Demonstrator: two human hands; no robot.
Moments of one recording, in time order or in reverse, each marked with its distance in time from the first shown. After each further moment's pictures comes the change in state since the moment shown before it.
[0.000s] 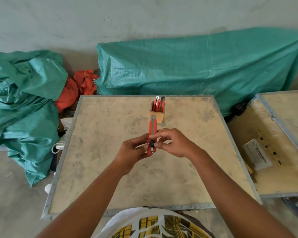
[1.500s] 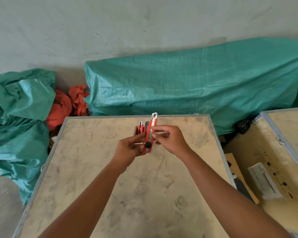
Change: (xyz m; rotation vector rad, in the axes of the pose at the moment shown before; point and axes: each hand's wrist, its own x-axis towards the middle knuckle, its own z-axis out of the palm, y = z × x) left_hand 0.161 0.047 0.075 0.278 0.168 0.103; right_hand 0.122 0.077 -0.124 0.231 0.297 0.021
